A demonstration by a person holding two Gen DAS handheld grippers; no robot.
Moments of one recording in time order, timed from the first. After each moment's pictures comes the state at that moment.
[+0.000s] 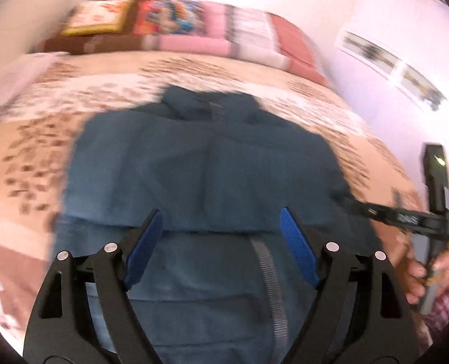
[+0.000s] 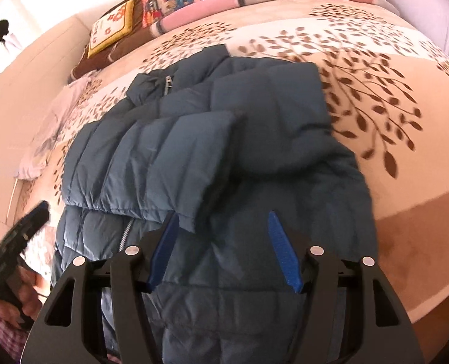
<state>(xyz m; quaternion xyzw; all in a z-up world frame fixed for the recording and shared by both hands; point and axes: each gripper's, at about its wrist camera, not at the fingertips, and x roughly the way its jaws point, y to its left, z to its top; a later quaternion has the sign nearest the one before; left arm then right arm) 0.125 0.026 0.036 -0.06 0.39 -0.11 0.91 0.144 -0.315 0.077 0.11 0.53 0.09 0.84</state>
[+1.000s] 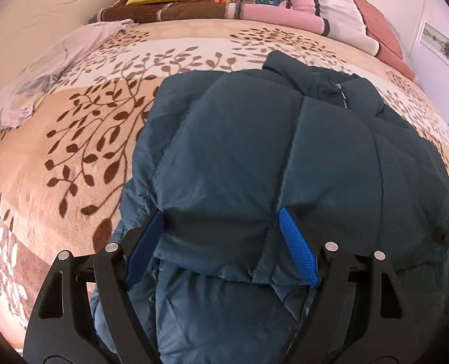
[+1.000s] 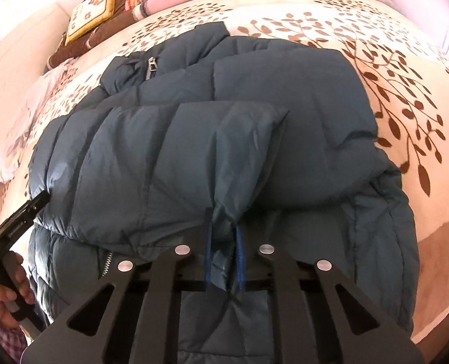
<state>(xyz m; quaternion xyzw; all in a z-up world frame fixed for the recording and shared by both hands) 0.207 0.066 -0.033 -0.04 0.46 0.05 0.89 0.189 -0.283 0.031 0.09 0.55 0.05 0.83</state>
